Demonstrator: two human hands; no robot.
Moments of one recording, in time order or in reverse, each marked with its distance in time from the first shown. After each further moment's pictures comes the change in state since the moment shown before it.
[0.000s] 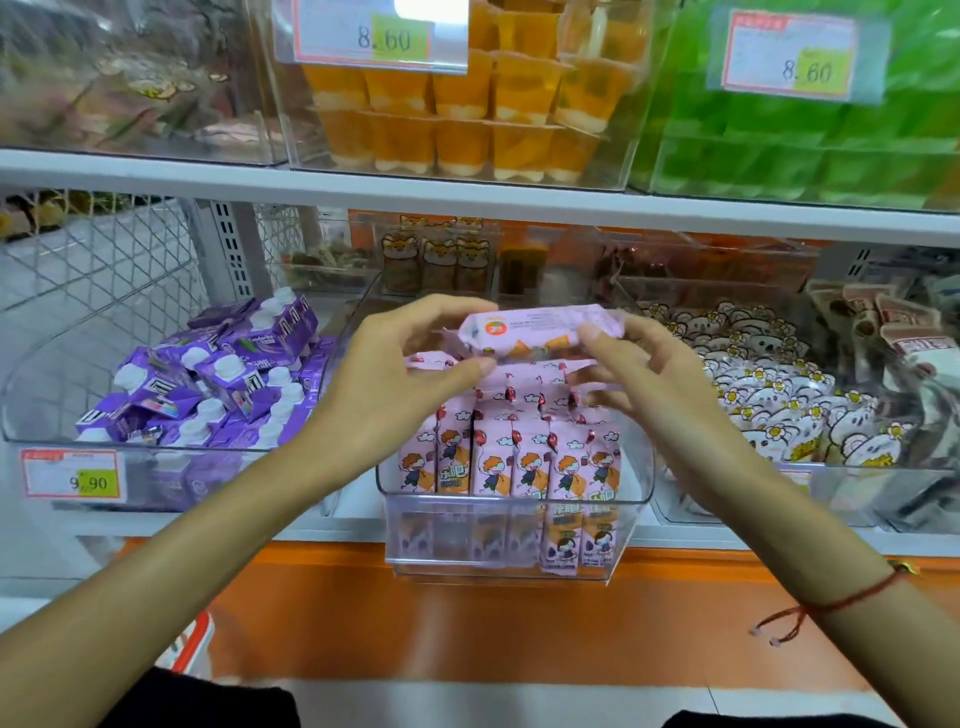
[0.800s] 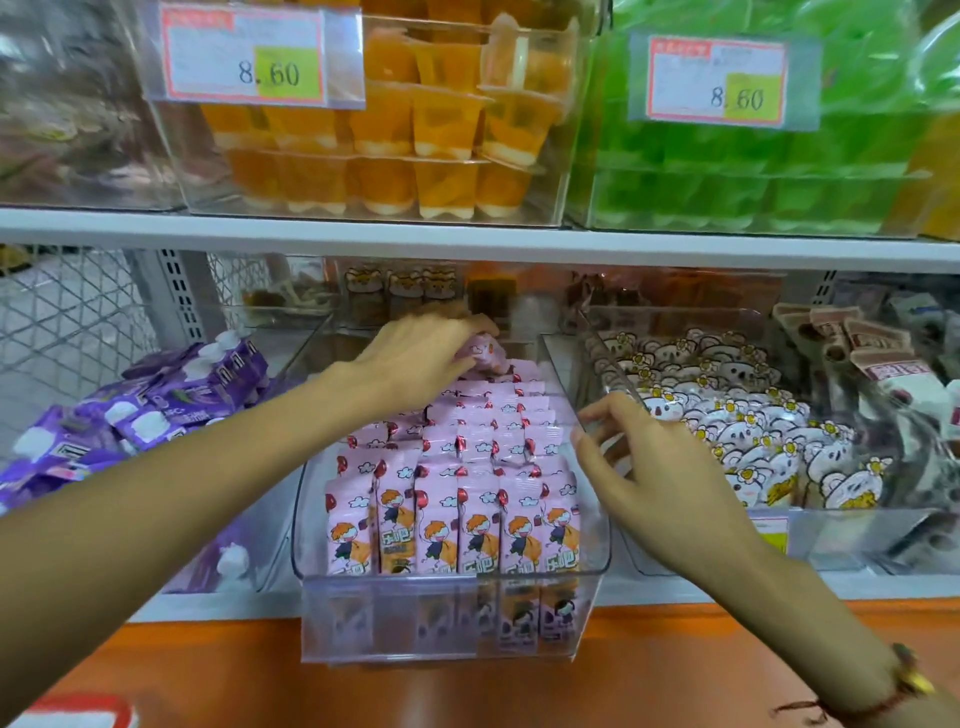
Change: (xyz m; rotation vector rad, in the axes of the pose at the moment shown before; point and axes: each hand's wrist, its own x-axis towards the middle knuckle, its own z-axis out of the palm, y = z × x) left_hand 0.117 -0.056 0.048 0.922 -0.339 0.166; right_hand -0.004 0.026 -0.040 -0.872 0.056 -0.309
